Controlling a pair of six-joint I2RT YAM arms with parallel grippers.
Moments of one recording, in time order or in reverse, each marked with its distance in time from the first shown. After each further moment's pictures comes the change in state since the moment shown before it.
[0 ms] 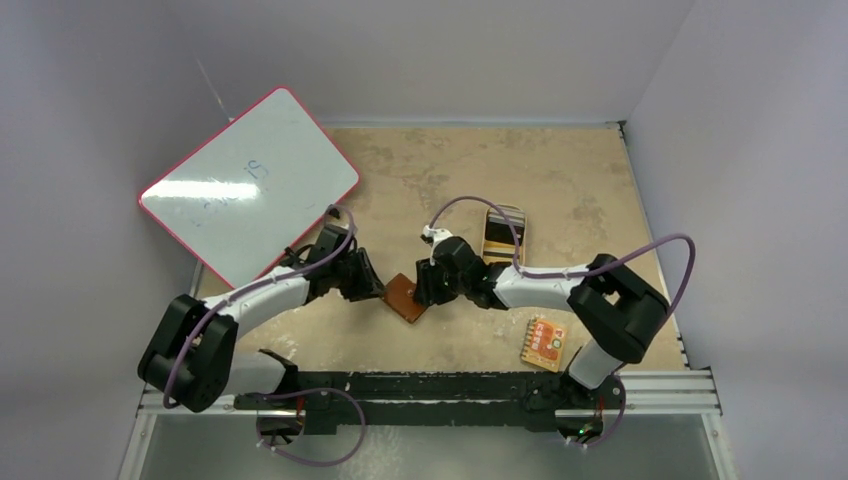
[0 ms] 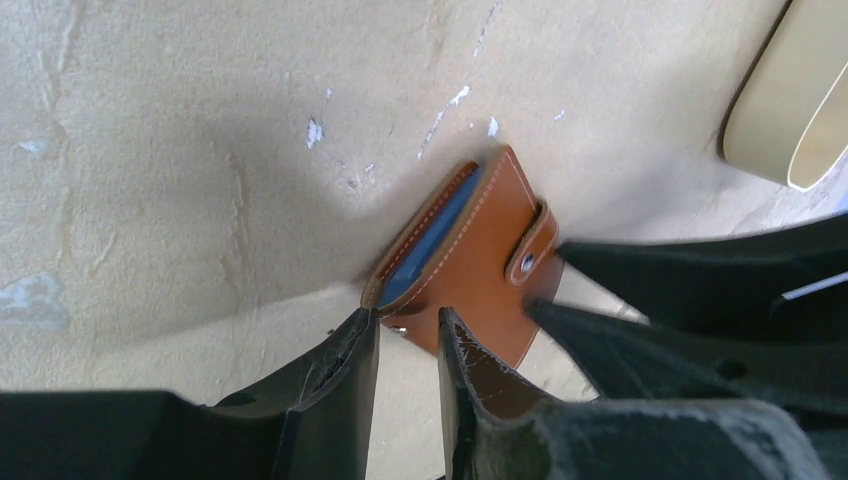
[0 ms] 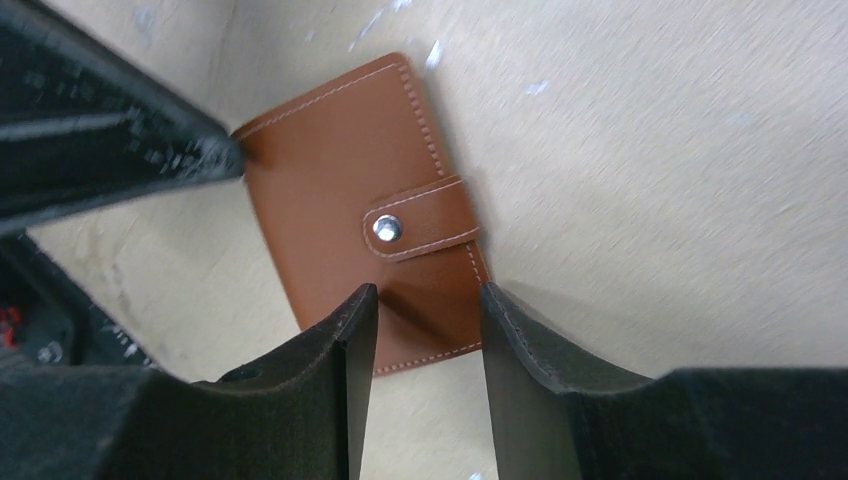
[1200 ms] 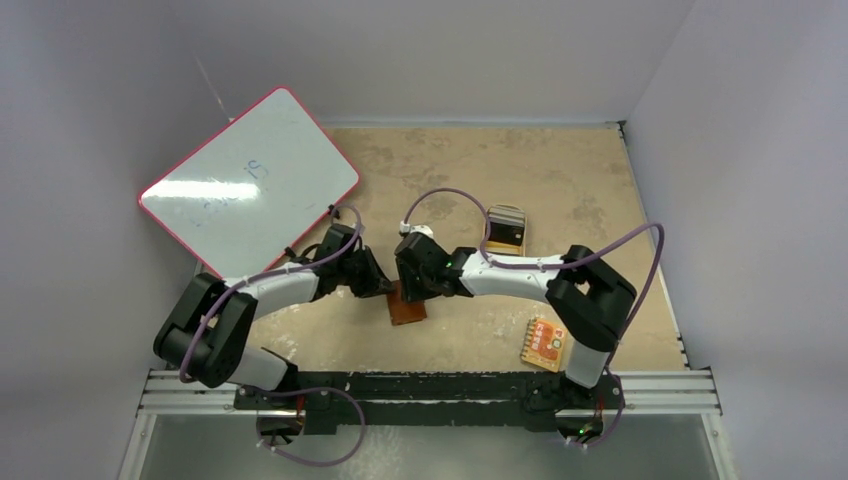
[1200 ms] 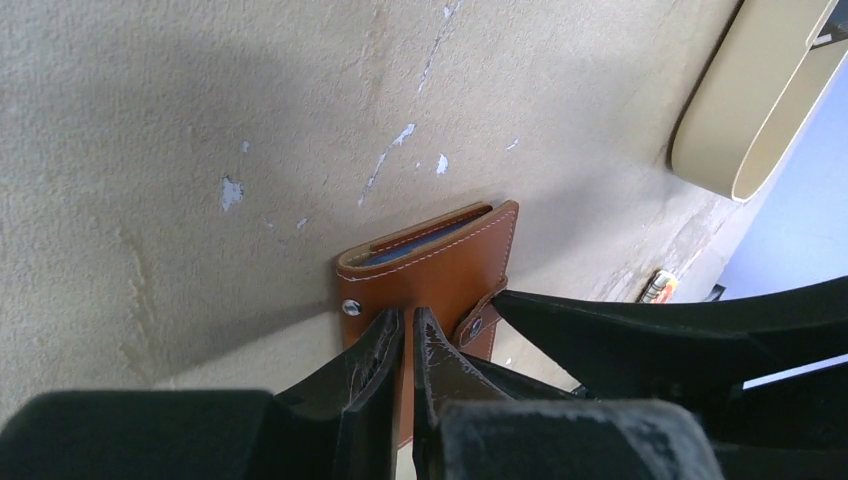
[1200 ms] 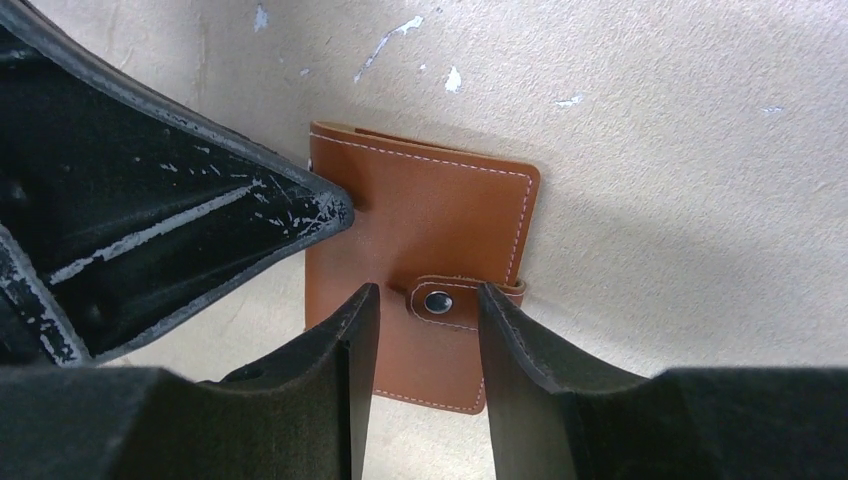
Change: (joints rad) left arm 0.002 0.125 -0.021 0.203 0.079 -0.068; right arm 0.115 0.129 0.309 -0.390 0.191 0.140
